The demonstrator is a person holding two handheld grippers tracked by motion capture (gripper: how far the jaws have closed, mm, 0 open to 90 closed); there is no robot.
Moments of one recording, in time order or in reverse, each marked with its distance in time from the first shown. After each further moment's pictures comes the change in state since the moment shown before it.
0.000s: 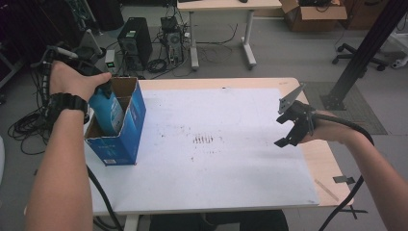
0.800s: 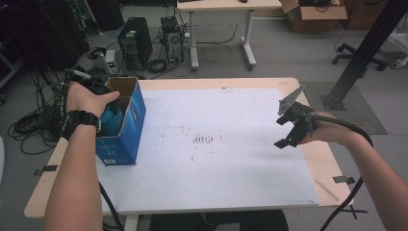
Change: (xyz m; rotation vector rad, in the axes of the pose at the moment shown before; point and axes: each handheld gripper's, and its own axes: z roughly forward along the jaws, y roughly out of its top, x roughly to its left) left arm -0.005 -0.009 0.055 0.056 -0.006 -0.002; right arm 0.000 -0.003 0.004 -0.001 0.007 0.010
